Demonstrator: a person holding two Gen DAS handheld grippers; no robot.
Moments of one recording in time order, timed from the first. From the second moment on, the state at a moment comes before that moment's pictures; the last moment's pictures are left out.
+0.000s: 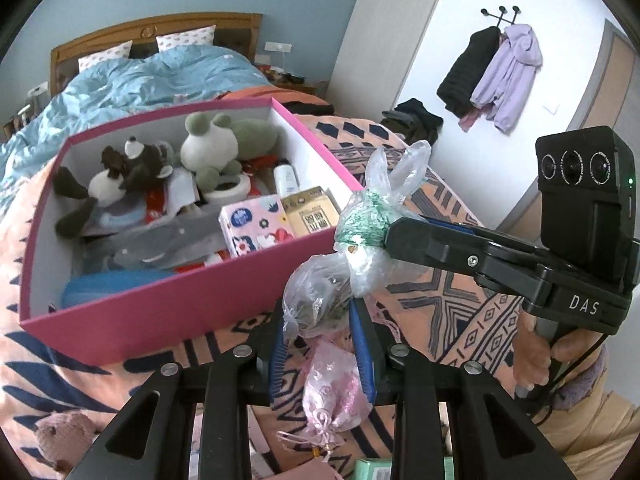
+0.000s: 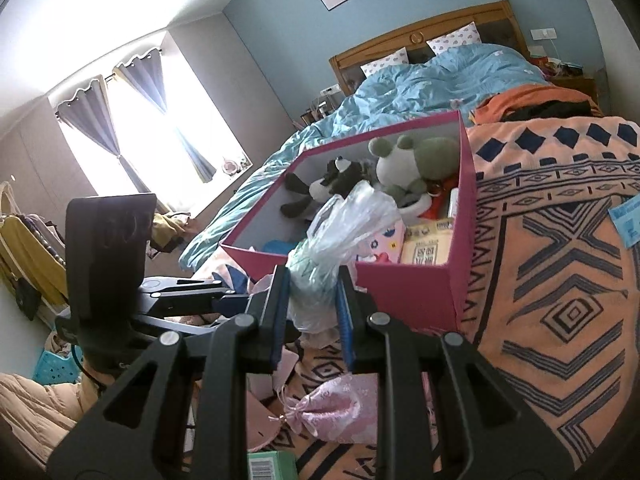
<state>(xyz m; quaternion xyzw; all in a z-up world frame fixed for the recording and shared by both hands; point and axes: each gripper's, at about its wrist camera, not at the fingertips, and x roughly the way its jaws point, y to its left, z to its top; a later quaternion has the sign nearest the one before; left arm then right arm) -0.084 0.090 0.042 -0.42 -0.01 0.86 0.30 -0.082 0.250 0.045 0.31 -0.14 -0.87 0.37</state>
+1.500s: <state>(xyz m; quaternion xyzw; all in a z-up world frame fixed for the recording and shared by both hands) -0.131 0.088 0.073 -0.40 0.04 0.88 0.26 -0.129 0.245 0.070 0.29 -0.19 -0.86 0.38</state>
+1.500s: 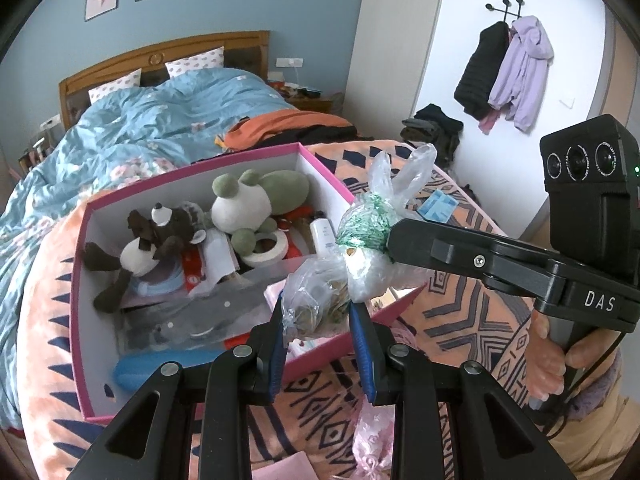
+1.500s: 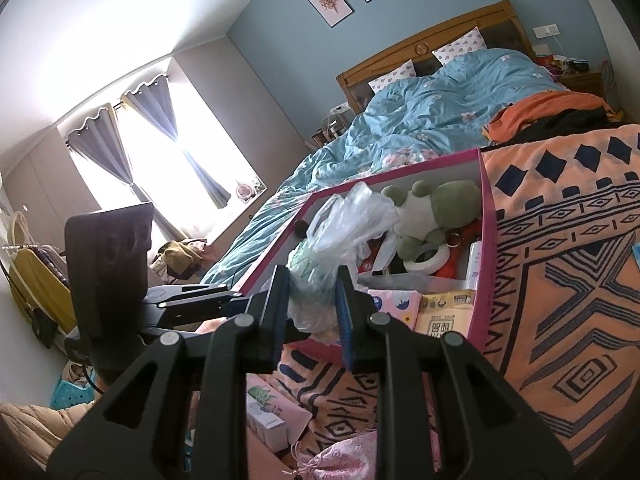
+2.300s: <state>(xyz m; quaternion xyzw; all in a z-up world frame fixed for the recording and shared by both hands) -0.147 0.094 0.079 -0.39 0.06 0.88 0.25 -0.149 0.245 0.073 0.28 -0.20 -0.86 0.37</state>
